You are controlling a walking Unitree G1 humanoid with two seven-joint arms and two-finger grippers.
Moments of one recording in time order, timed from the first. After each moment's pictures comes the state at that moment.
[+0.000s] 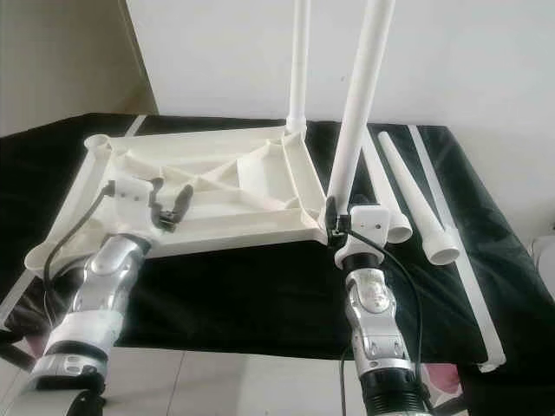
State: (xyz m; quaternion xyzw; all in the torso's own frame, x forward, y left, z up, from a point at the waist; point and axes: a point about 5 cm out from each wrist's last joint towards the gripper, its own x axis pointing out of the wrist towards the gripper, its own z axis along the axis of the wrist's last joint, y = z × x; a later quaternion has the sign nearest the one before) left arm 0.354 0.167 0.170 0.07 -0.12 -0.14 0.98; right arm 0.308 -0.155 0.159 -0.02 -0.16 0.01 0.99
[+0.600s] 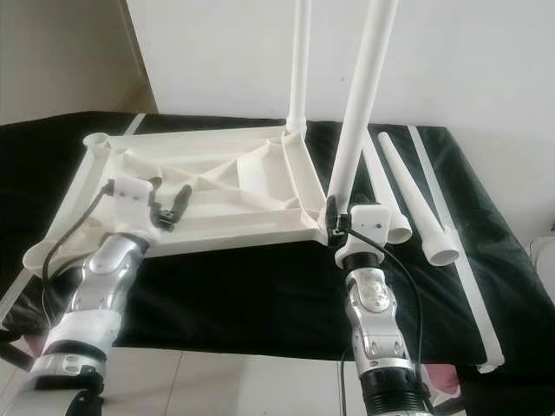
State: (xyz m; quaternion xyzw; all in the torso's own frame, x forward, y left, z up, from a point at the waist) left arm 0.353 0.168 0.178 0.06 -0.13 -0.13 0.98; right arm 0.309 -0.155 0.160 -0.02 -0.16 0.01 0.99
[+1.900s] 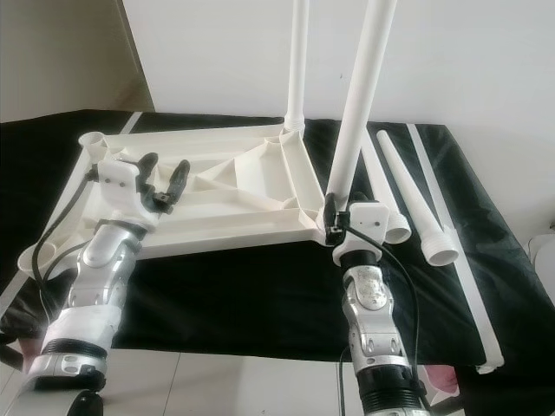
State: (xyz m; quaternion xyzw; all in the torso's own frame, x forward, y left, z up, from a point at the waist) left arm 0.348 0.163 0.202 0.04 -0.20 -0.15 0.97; right arm 0.310 -0.152 0.161 -0.01 -0.16 0.00 0.99
